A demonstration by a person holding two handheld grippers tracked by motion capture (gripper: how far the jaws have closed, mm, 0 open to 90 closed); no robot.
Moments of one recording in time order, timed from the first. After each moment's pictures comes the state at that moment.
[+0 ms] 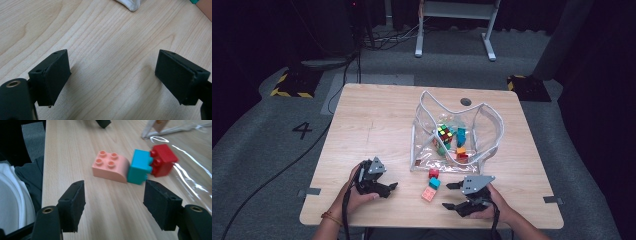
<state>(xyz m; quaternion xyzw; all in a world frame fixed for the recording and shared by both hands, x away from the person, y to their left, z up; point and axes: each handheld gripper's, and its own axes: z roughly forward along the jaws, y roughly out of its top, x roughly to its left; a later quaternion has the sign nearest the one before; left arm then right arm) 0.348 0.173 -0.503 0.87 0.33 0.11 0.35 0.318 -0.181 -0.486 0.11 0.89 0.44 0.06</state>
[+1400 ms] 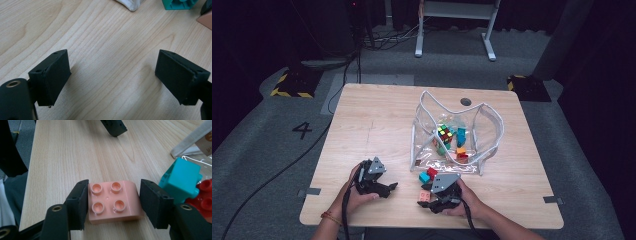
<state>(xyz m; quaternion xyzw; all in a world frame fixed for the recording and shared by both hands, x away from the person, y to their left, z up) 0.348 0.173 -0.503 0.87 0.33 0.11 0.34 0.329 -0.108 -0.503 0.10 0.91 0.41 0.05</state>
